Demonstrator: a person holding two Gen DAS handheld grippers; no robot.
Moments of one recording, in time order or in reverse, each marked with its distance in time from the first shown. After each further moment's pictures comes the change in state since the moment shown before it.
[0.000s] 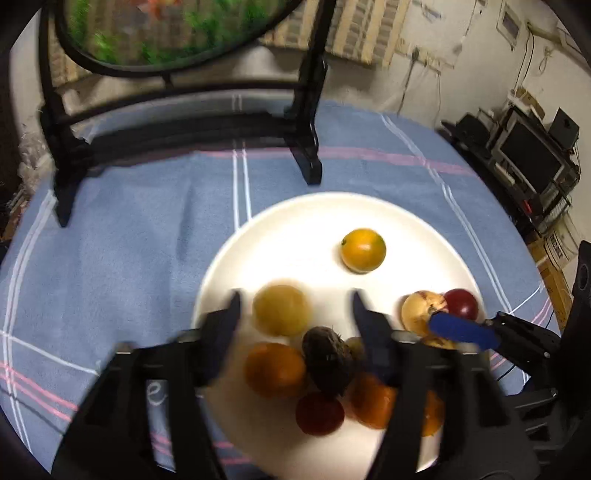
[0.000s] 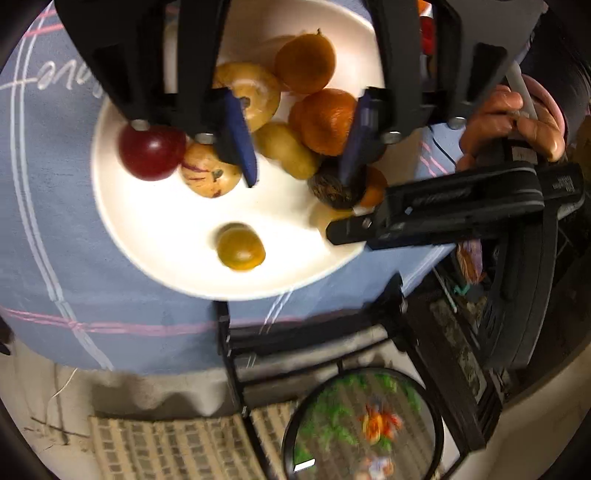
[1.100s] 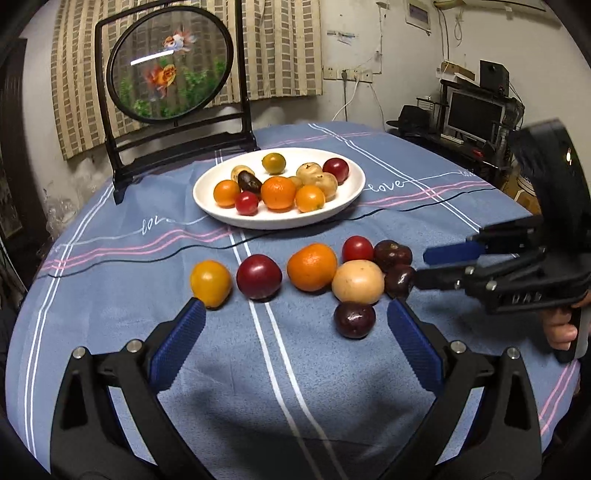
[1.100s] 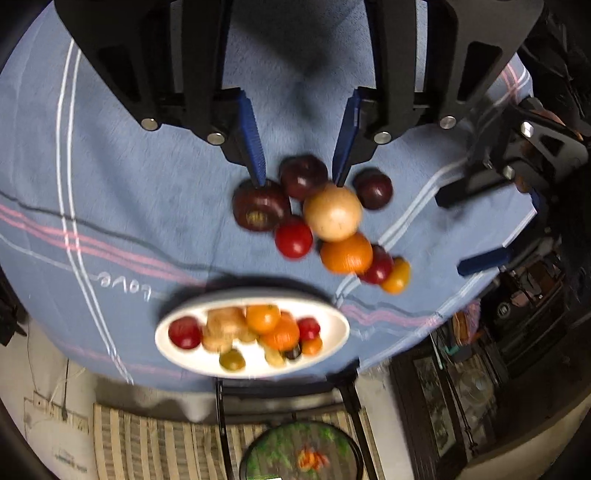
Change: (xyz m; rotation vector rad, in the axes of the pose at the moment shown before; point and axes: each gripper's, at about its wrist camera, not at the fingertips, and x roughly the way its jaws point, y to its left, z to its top) left arm -0.154 -0.066 -0.229 0.234 -0.202 0.031; right arm -0.112 0.042 -0.164 -0.171 0.138 -0.082
